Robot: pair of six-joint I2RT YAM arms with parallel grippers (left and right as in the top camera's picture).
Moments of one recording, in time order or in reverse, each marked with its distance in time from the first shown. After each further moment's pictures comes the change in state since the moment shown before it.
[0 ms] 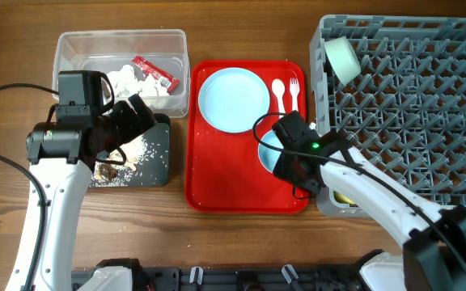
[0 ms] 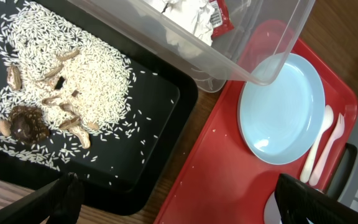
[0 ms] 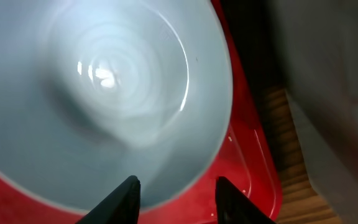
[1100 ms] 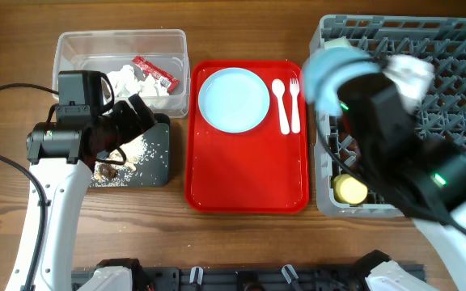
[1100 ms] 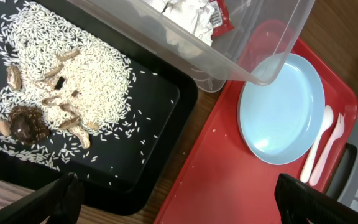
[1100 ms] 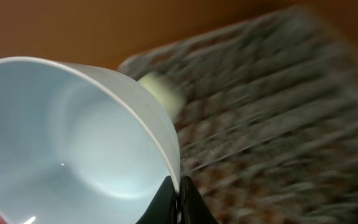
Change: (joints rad) left arm 0.000 0.000 0.000 0.000 0.000 0.000; right arm -0.023 -0.369 0.586 -0.378 0.759 -0.315
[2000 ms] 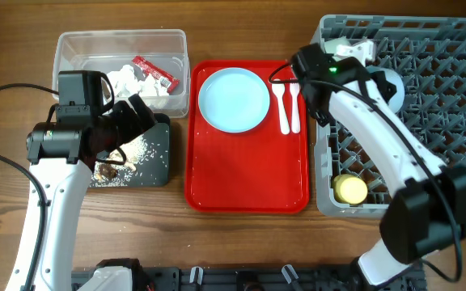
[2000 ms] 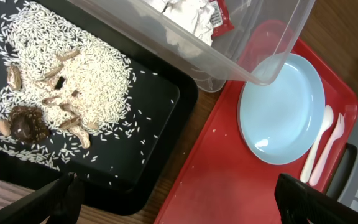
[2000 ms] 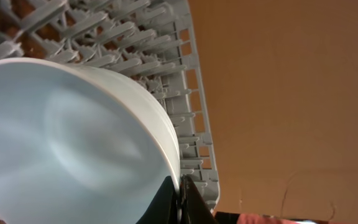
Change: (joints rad) left arm 0.000 0.000 0.000 0.000 0.000 0.000; right arm -0.171 0.628 -0.018 -0.064 0.427 -0.333
